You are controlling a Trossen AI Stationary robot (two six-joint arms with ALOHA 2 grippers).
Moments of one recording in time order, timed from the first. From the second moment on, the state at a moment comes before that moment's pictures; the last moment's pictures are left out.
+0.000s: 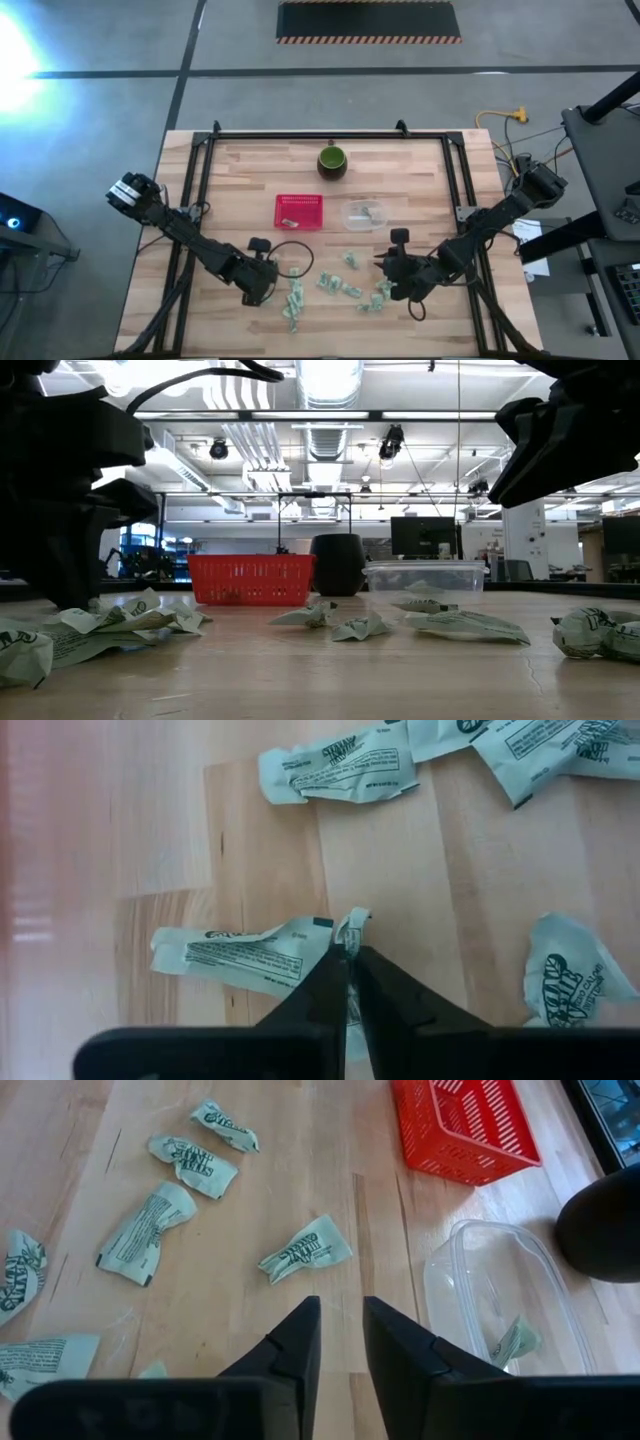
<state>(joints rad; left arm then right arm) -0.59 1.55 0.75 -0.35 -0.27 -0.41 0.66 1.46 0.76 -0.32 0.68 0.36</state>
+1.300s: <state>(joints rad) -0.18 1.42 0.79 -0.31 -0.59 0.01 0.66 1.46 0.76 -0.32 0.68 0.35</state>
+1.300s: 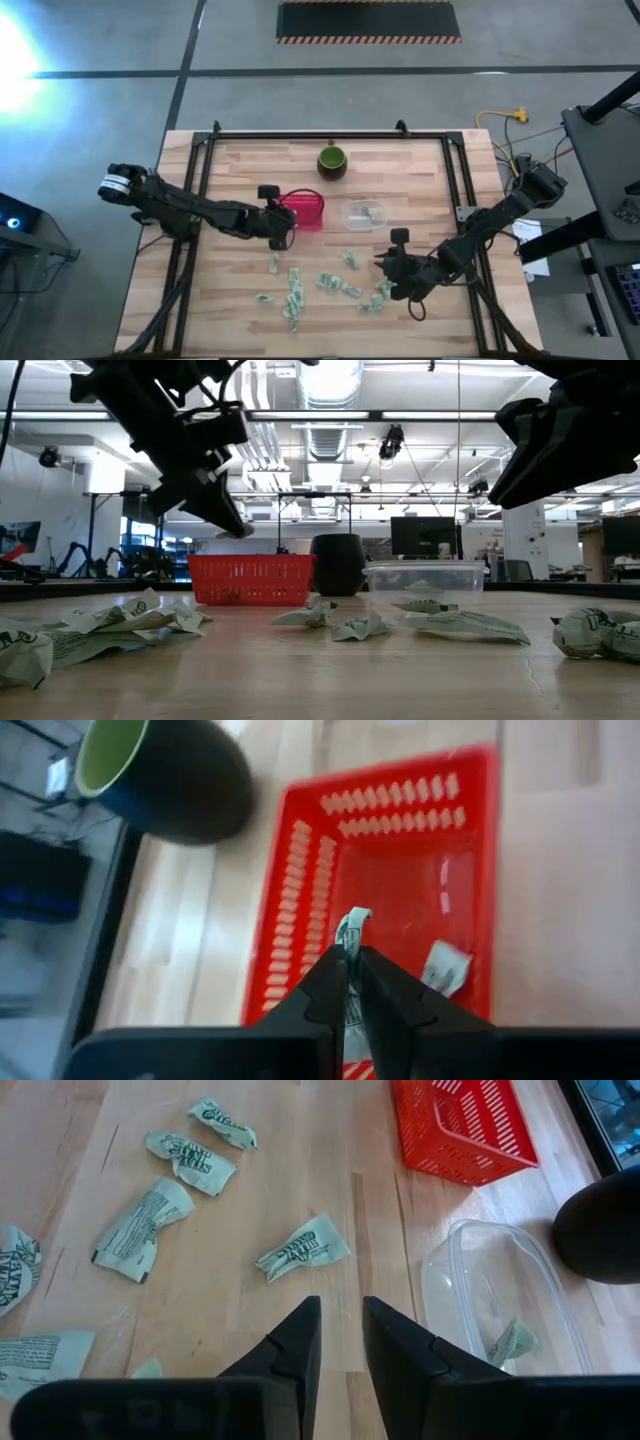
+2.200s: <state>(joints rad) -0.44 1.35 0.81 -0.44 -0.50 -0.24 0.66 1.46 0.73 -0.30 0.68 0.36</state>
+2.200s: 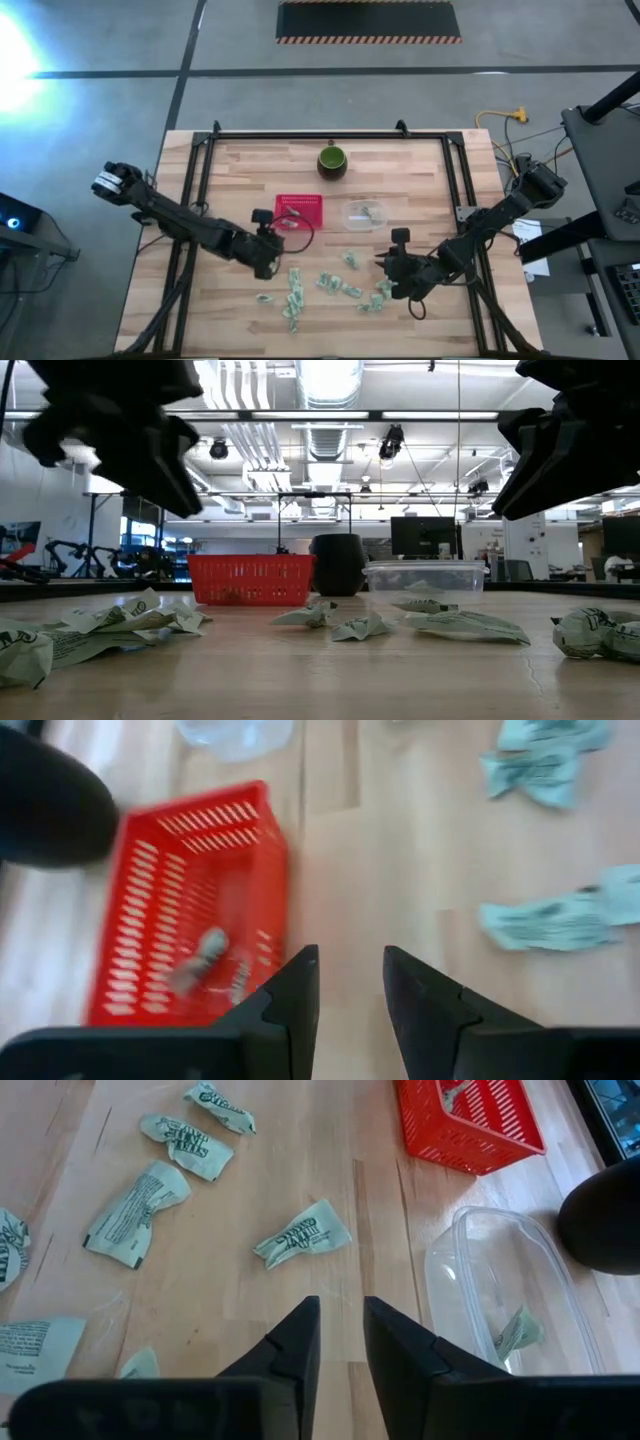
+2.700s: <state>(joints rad) -0.53 1.46 0.78 -0.44 -0.43 -0.38 0.66 1.46 0.73 -0.29 0.68 0.36</state>
